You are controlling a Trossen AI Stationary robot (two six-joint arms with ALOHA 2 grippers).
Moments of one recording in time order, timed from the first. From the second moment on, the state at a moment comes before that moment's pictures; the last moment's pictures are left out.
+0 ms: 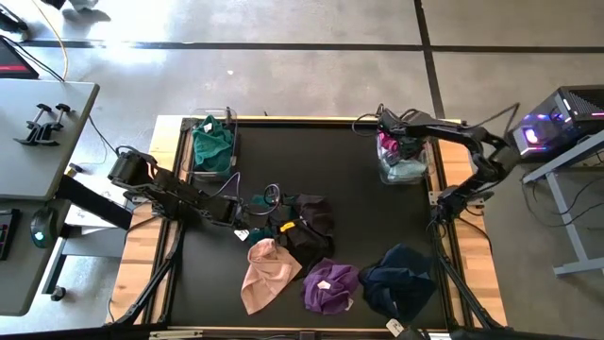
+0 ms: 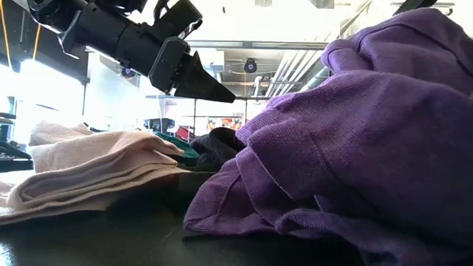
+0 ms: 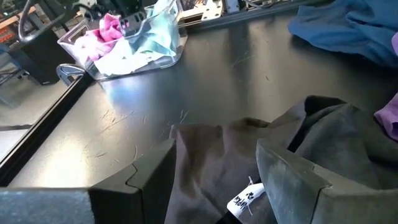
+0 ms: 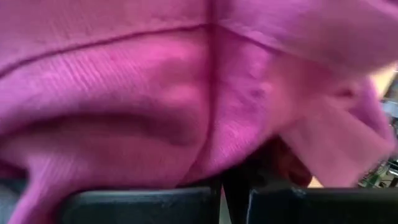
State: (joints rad) left arm -0.25 1.63 0.68 0.52 -0.50 0.10; right arm -0.86 1.55 0.90 -0.98 0.39 0.25
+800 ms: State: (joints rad) left arm -0.25 1.63 0.68 0.52 -0.50 0.08; right arm -0.82 1.15 0.90 -1.08 0.42 0.31
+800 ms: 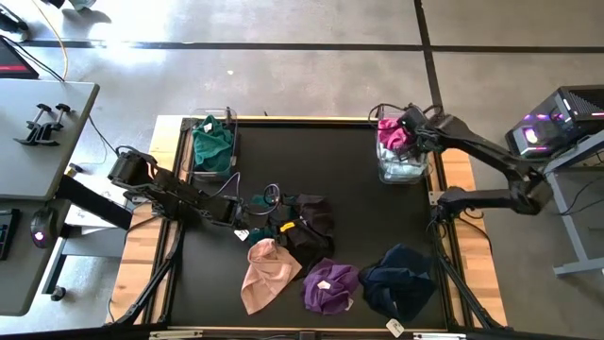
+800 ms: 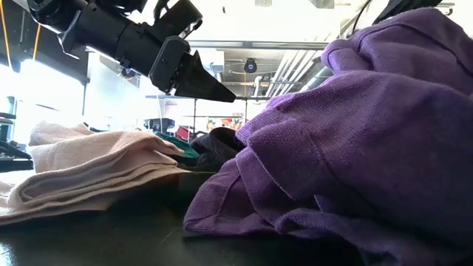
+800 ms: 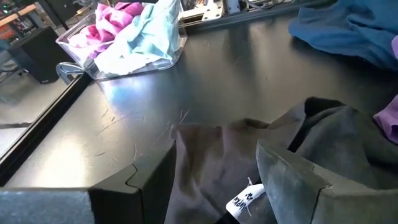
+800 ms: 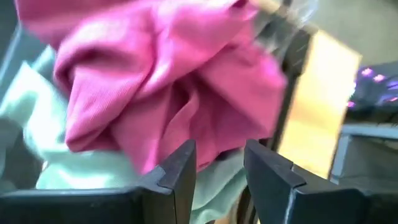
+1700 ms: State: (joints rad) left arm -0.25 1.63 0.68 0.50 -0.50 0.08; right arm -0.81 1.60 0.90 -0.60 0.51 0.22
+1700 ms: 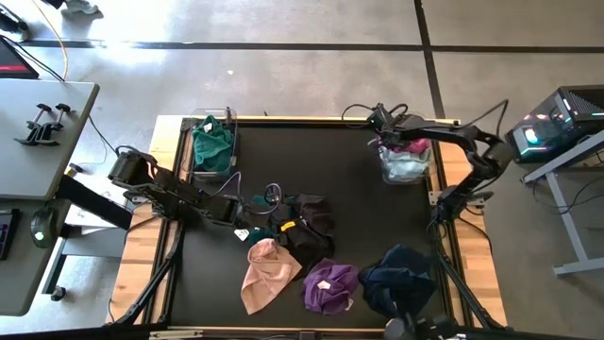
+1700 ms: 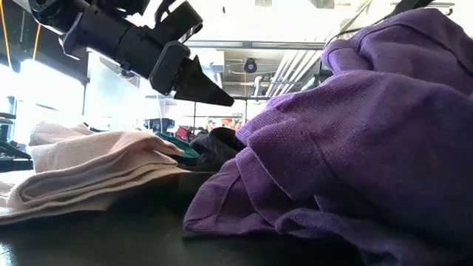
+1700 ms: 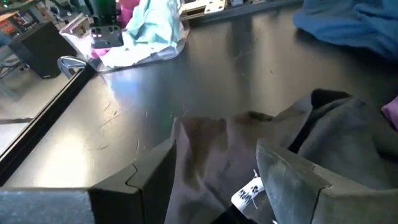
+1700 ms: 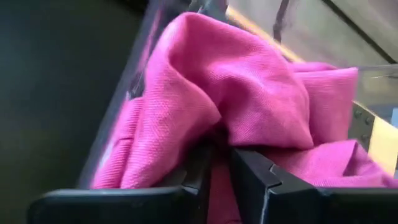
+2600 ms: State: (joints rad) left arm -0.24 1.63 0.68 0.49 -0.50 0.05; right arm -0.22 1.11 0.90 -0.61 0.59 0.29
